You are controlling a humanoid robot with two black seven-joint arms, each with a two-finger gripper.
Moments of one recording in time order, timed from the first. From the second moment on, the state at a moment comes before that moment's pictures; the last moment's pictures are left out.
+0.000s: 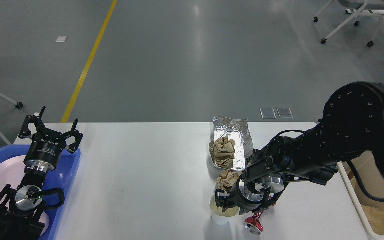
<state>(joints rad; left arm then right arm) -0.35 0.18 -1.54 -0.68 0.28 -0.58 -0.16 1.61 0.12 -1.08 1.37 0.26 0.13 -0.17</state>
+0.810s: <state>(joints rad) -0.35 0.18 -1.54 -0.68 0.28 -0.58 -0.16 1.78 0.02 -1.09 1.46 0.34 0.25 -0.17</state>
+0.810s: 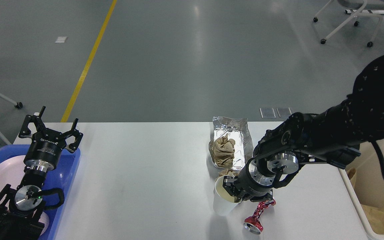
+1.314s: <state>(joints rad) -0.35 0.18 -1.54 -0.68 0.28 -0.58 -0.16 2.25 -0.16 -1.24 1.60 0.34 0.59 -0.17</state>
